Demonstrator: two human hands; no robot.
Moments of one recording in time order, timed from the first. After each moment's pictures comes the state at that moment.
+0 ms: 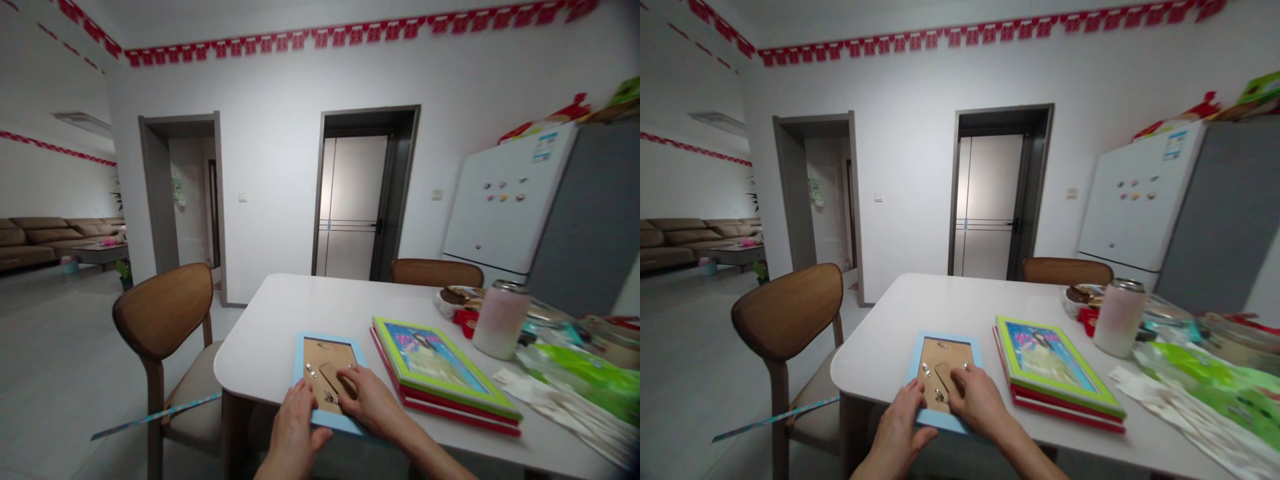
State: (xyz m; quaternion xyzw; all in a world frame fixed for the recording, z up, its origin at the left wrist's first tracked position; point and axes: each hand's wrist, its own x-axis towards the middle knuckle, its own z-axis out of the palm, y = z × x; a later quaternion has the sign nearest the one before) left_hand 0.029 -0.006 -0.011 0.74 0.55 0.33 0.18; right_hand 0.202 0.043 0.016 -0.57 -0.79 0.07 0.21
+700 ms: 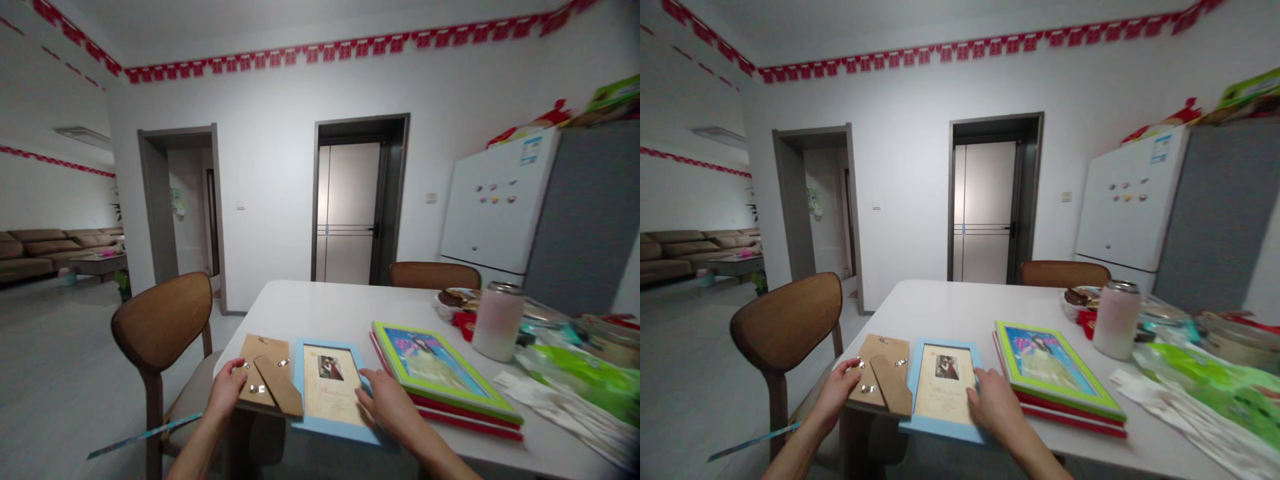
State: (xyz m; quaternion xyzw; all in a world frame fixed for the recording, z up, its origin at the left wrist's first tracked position) left_hand -0.079 0.046 0.006 0.51 0.65 0.49 0.28; right_hand 0.222 0.054 0.016 -0.64 -0.74 0.03 0.19
